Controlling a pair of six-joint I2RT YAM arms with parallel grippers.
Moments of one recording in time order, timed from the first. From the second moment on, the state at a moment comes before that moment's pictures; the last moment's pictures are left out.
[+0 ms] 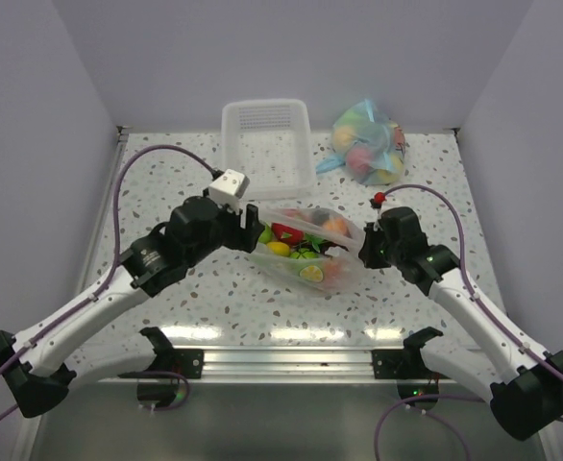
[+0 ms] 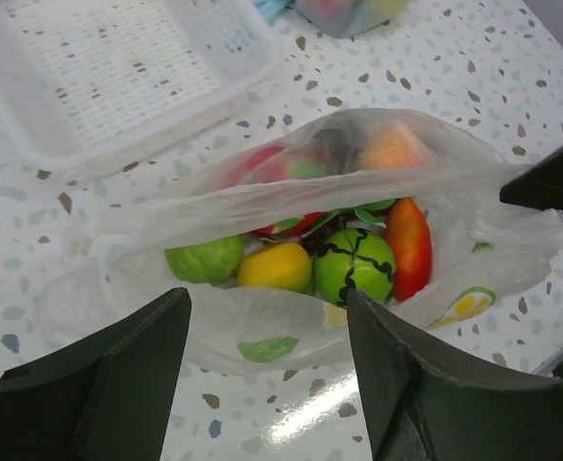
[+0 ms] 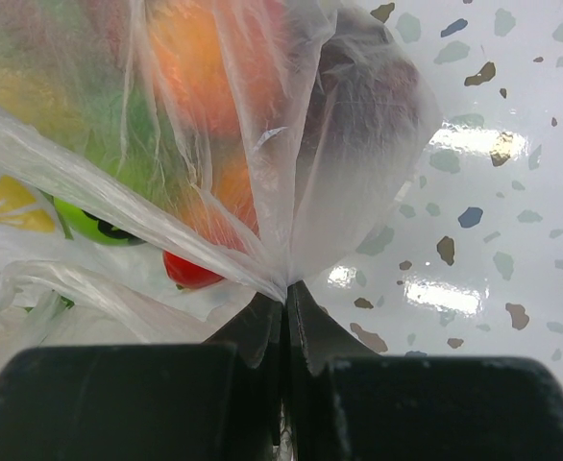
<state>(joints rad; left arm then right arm) -0.76 0.96 1.03 -0.47 -0.22 -0.25 0.44 0.96 0.76 -0.60 0.03 0.34</state>
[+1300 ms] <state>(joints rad) -1.29 1.28 0.94 -0.50 -0.26 -0.52 0.45 0.83 0.53 -0.46 0.03 0.58</state>
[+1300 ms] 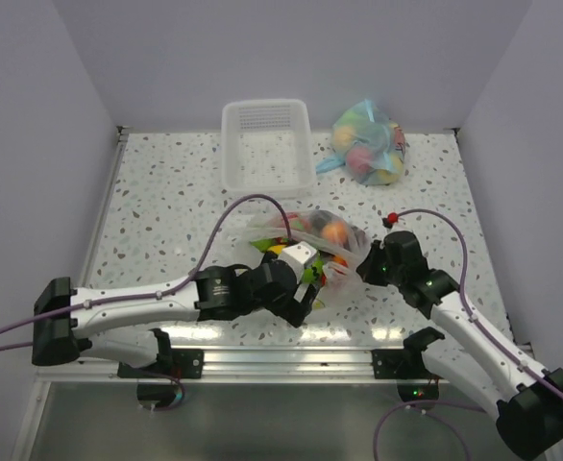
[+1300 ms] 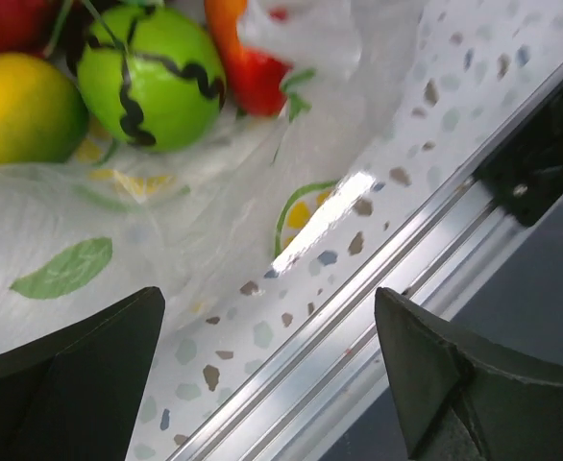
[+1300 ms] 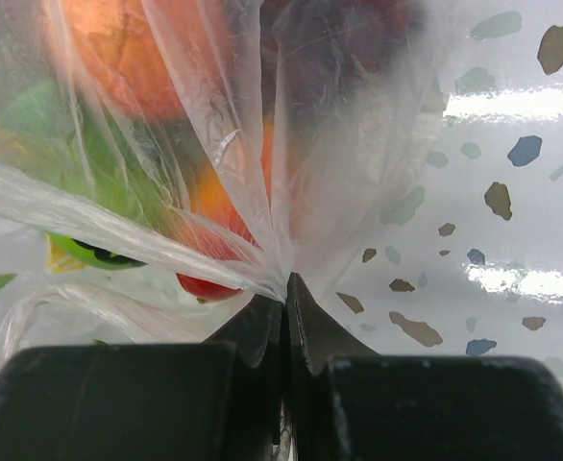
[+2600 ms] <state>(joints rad) -1.06 1.62 1.06 -0.17 -0.53 -0.59 0.45 0.80 0.45 -0.42 0.01 0.70</state>
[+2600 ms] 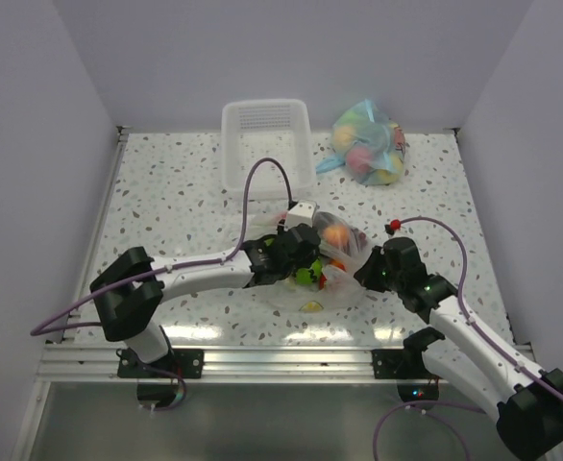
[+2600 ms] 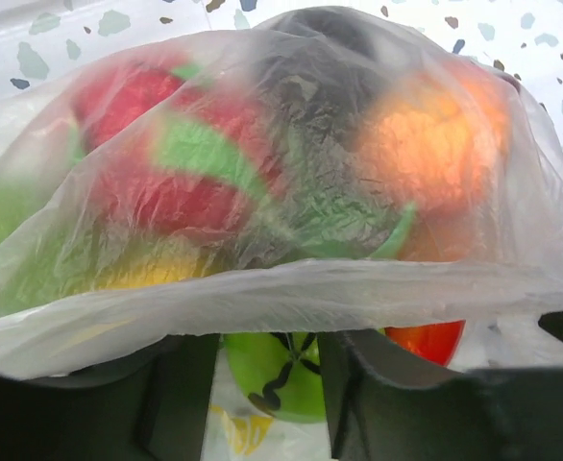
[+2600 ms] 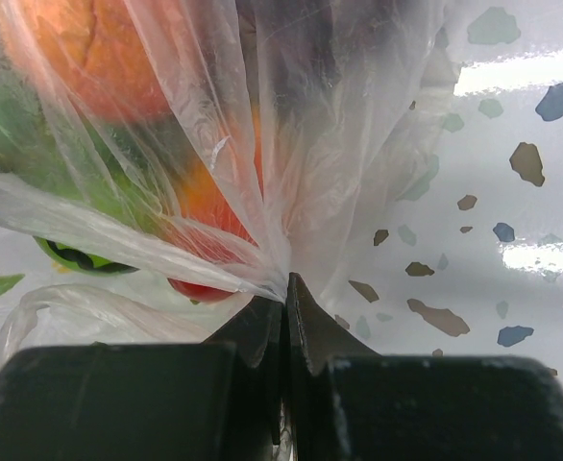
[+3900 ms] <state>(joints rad) -0.99 1.38 1.45 -0.45 -0.24 -0.23 0.45 0.81 0.52 -0.46 0.06 0.67</state>
